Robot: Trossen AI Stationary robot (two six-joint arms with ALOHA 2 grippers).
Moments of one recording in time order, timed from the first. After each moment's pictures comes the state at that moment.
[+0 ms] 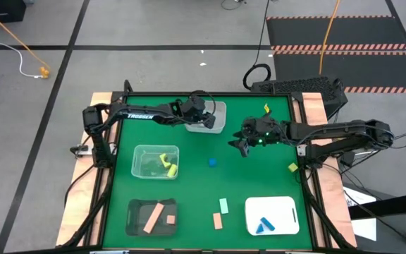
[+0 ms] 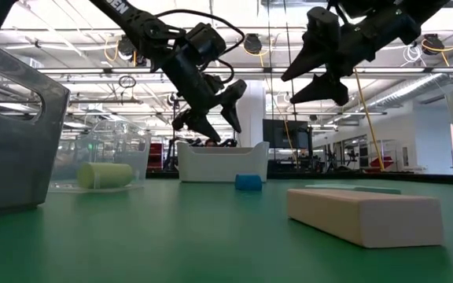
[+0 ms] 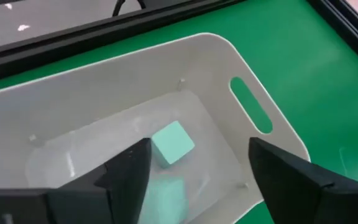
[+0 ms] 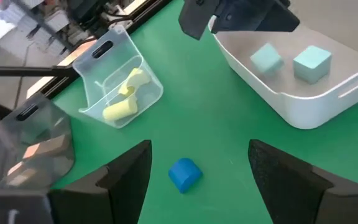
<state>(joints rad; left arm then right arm) 0.34 1.84 1.23 -0.12 -0.21 -0.61 -0.13 1.13 0.63 -0.04 0.02 0.59</state>
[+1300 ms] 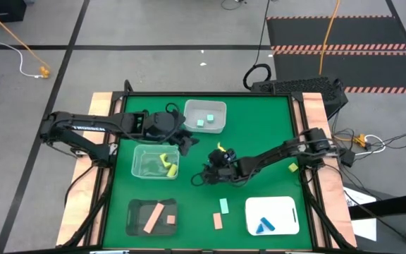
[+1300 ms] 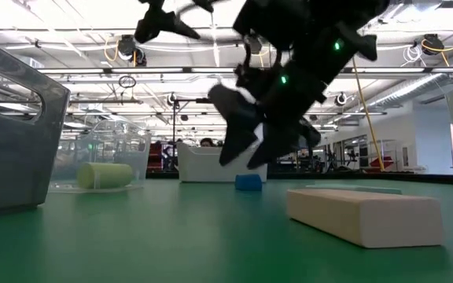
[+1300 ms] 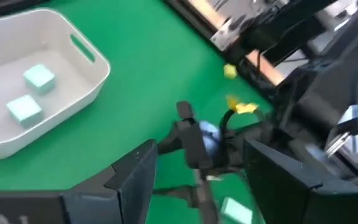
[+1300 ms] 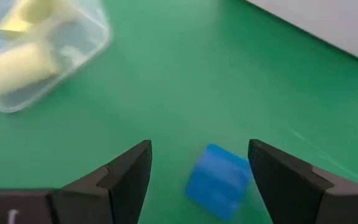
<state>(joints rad) 0.00 1.35 1.23 -0.48 -0.12 -0.73 0.22 1.93 1.10 -0.17 0.60 0.93</state>
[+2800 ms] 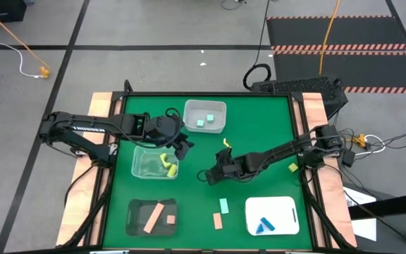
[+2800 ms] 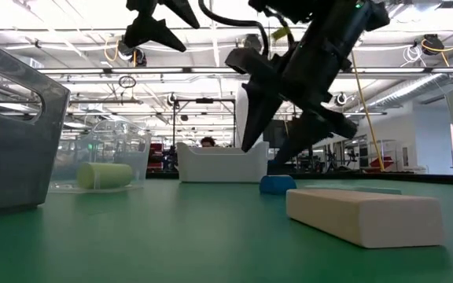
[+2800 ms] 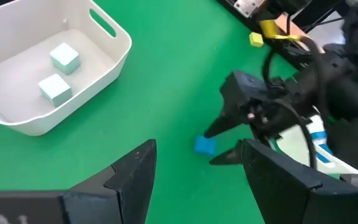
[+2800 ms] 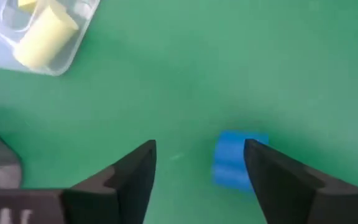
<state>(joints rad) -0.02 1.35 1.23 -0.61 -0.14 -0.67 0.23 1.80 1.10 -0.37 0.26 1.30</state>
